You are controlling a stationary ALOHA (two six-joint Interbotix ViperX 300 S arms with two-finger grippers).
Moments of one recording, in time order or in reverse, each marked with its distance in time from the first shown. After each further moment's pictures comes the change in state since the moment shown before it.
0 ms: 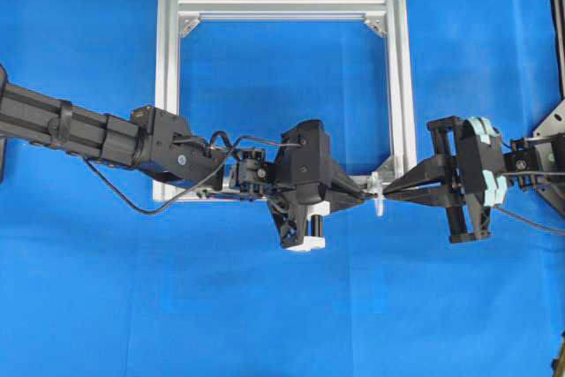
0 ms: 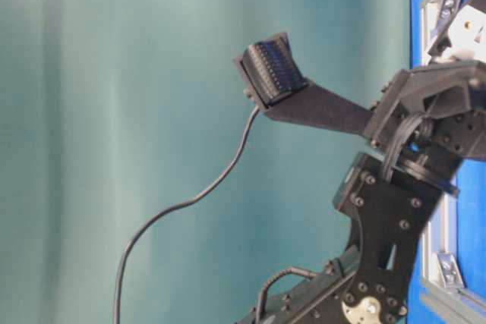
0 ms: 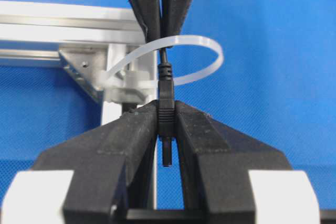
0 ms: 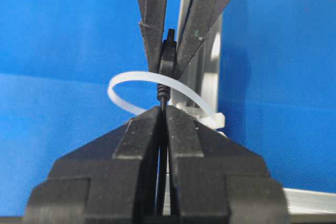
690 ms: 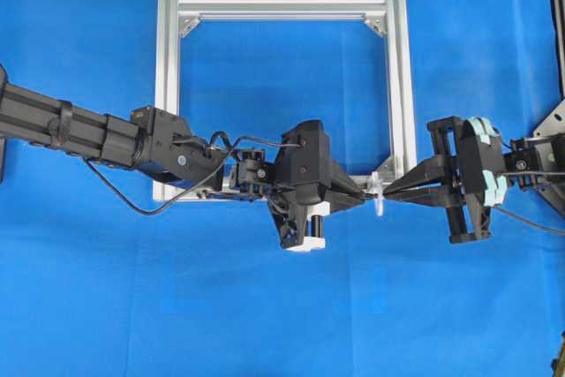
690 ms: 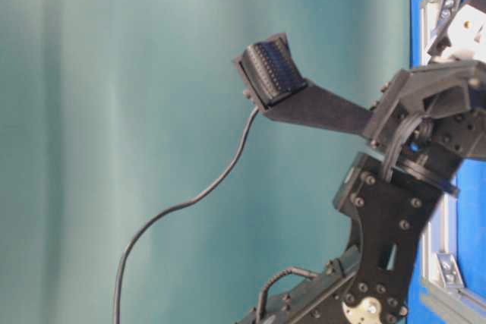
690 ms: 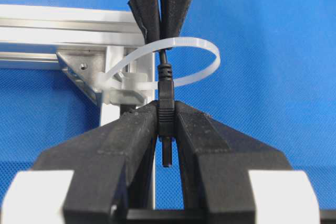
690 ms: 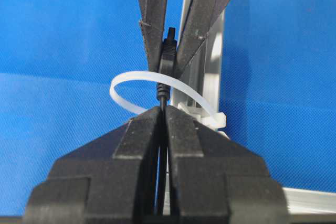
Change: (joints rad) left arm 0.000 0.000 0.000 0.000 -0.002 0.000; right arm 0.000 0.000 0.000 -0.002 0.002 0.009
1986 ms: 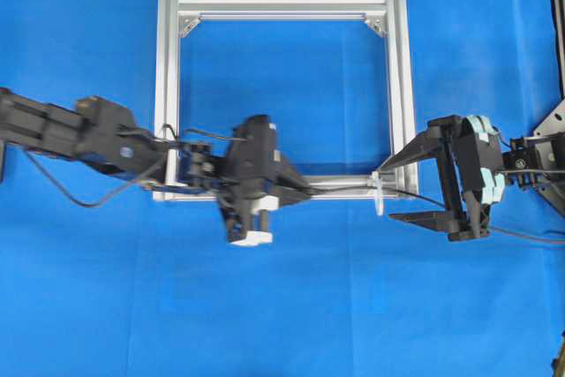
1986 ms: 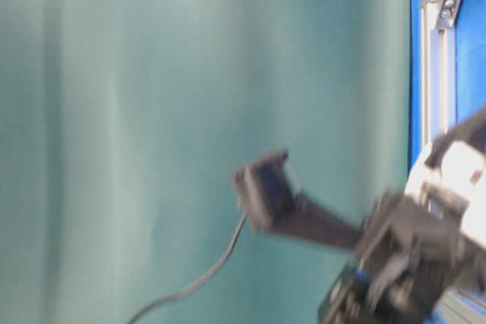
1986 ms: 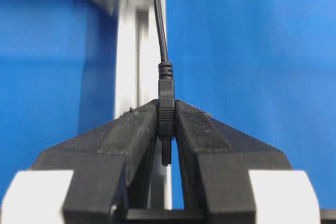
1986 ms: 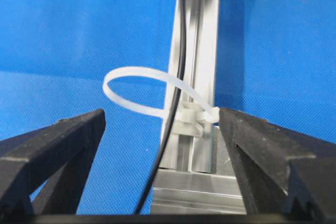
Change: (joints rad) left arm -0.006 -0.189 0.301 0.000 -0.025 0.000; right arm -0.002 0.000 -0.002 0.006 0.014 0.000
